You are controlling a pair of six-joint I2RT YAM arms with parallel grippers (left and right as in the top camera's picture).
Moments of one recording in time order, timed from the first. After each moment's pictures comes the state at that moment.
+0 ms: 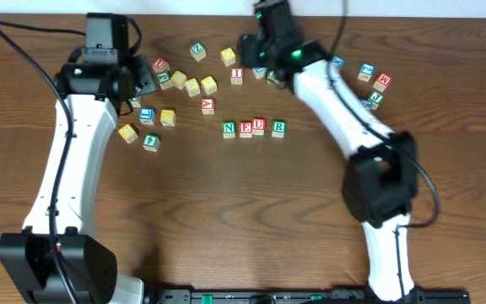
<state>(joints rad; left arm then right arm) -0.03 1.66 1.56 -0.88 -0.11 -0.33 0.46 2.27 2.00 -0.49 -0.03 0.40</state>
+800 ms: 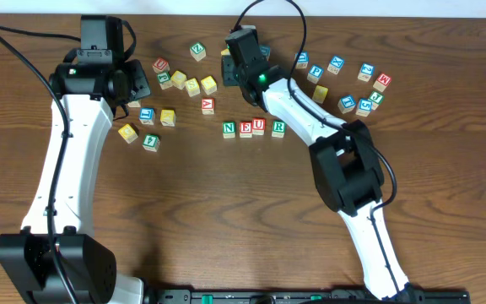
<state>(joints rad) -0.01 1.66 1.56 -0.93 -0.11 -0.33 0.54 2.46 2.00 -0.28 0.13 0.42</state>
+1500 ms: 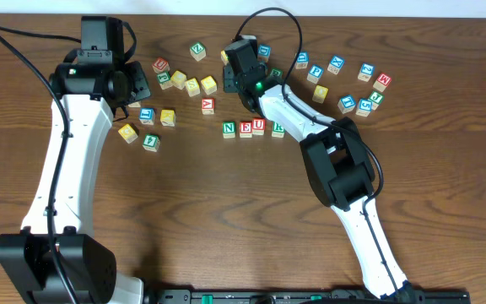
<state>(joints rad) -0.01 1.66 1.56 -0.94 -0.11 -0.33 0.54 2.55 2.00 -0.21 0.15 0.44</state>
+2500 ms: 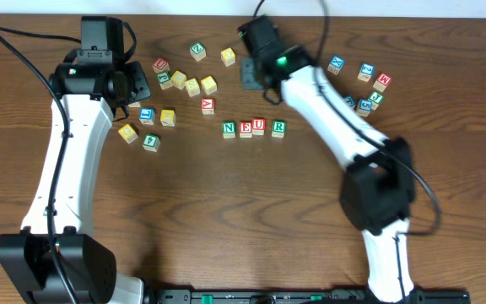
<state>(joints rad) -0.01 1.66 1.56 -0.94 -0.11 -0.33 0.51 2.18 2.01 -0.84 0.16 0.43</state>
